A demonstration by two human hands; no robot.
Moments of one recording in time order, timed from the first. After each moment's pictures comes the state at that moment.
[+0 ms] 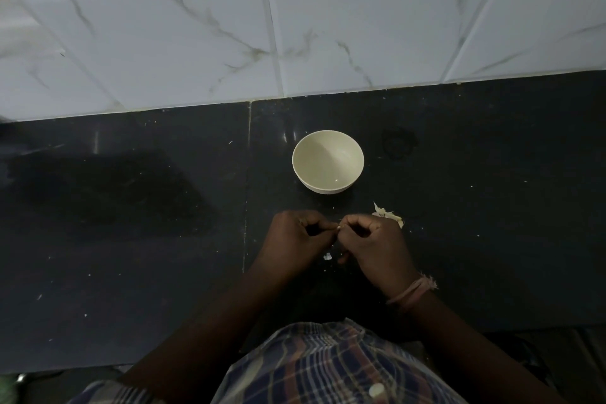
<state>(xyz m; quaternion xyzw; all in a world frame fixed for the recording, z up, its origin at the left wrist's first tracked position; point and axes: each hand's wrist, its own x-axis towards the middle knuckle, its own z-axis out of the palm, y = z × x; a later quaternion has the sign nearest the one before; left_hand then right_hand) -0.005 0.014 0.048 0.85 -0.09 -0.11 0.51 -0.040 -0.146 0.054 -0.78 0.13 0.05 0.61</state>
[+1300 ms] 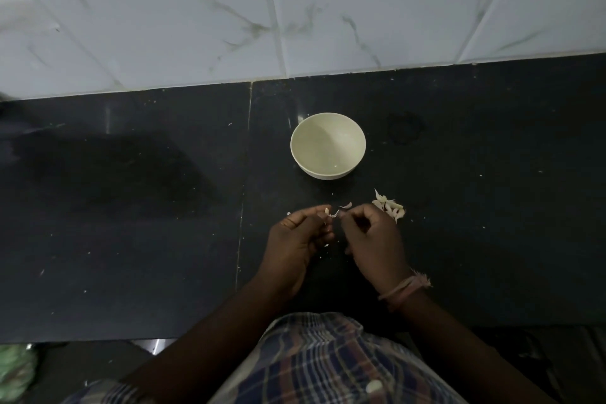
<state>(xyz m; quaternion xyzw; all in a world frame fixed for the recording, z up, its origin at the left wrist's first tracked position) -0.032 -0.015 0.024 0.52 0.22 -0.19 0.80 -0.041 -0.153 0.016 -0.81 0.17 0.02 0.56</state>
